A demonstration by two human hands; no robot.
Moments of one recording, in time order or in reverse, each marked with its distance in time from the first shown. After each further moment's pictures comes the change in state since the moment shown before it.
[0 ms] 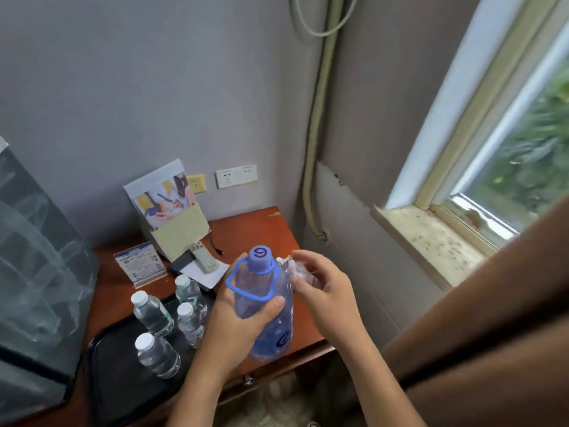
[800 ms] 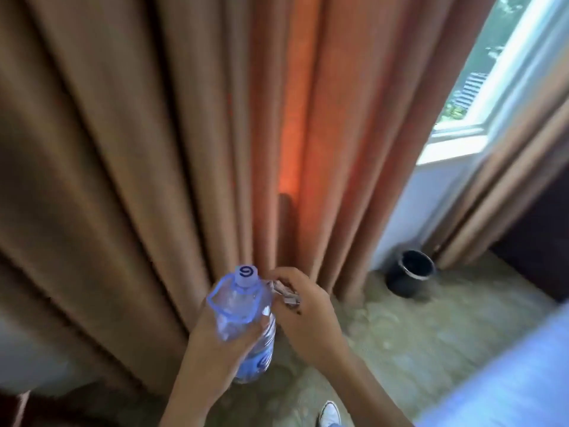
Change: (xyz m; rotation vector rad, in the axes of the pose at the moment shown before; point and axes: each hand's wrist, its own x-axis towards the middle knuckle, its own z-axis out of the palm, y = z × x) left_hand -0.404 0.026 0.134 -0.103 -1.557 0.232; right_hand -0.572 -0.070 -0.074 -0.413 1.326 0.446
